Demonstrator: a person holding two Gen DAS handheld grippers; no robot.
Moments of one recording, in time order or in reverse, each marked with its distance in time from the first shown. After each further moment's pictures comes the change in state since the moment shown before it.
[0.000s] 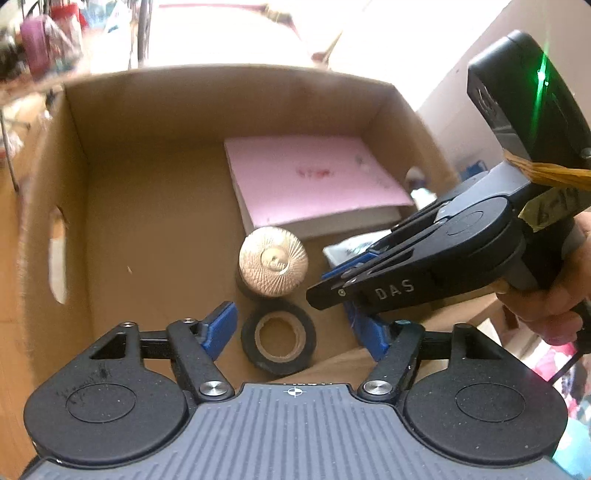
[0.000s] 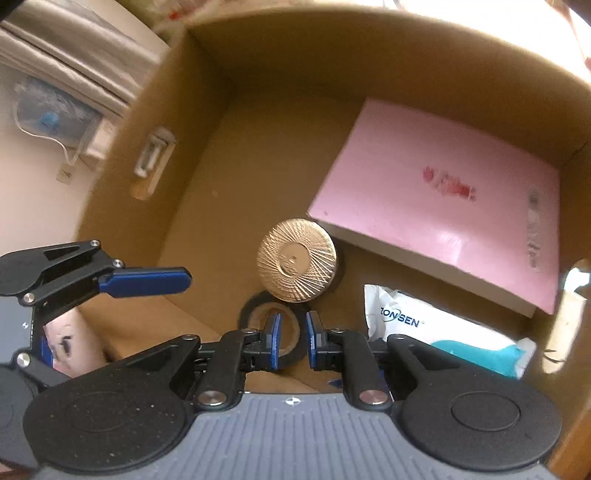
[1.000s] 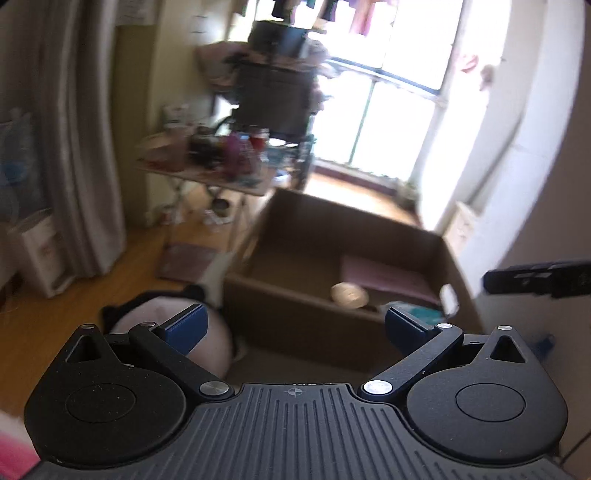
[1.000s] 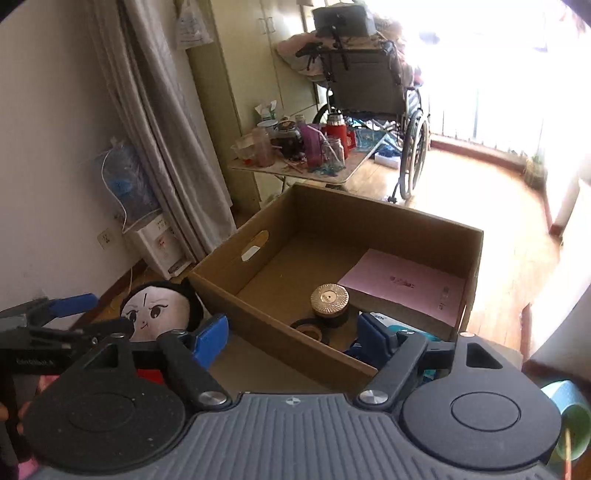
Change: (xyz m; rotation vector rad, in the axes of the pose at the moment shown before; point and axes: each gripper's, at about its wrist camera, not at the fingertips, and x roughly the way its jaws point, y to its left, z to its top) left arm -0.151 -0.075 -0.200 -0.324 -0.625 0.413; right arm -0.145 0.040 -0.153 -0.271 -0.617 -0.076
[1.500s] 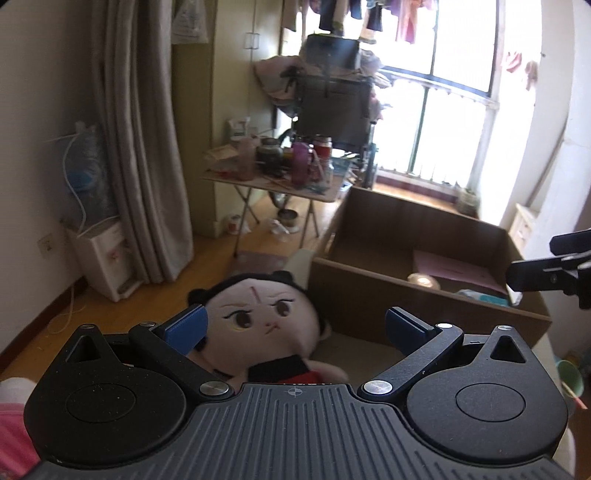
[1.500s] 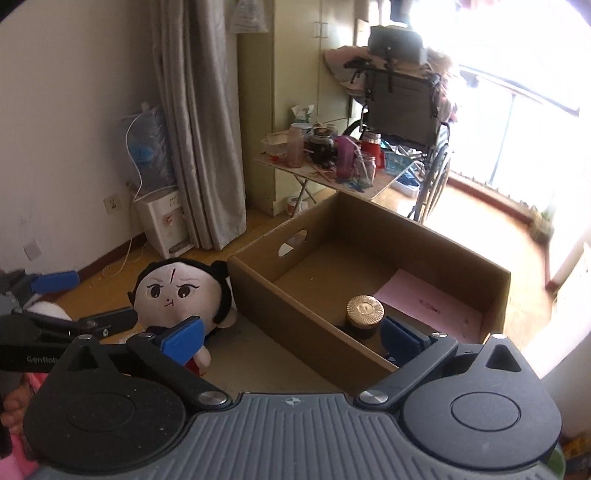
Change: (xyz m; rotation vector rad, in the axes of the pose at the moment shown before) left arm -0.037 0.026 -0.022 0.017 -0.053 0.202; right arm 0.009 0.085 -0.015 -0.201 -0.024 -0.045
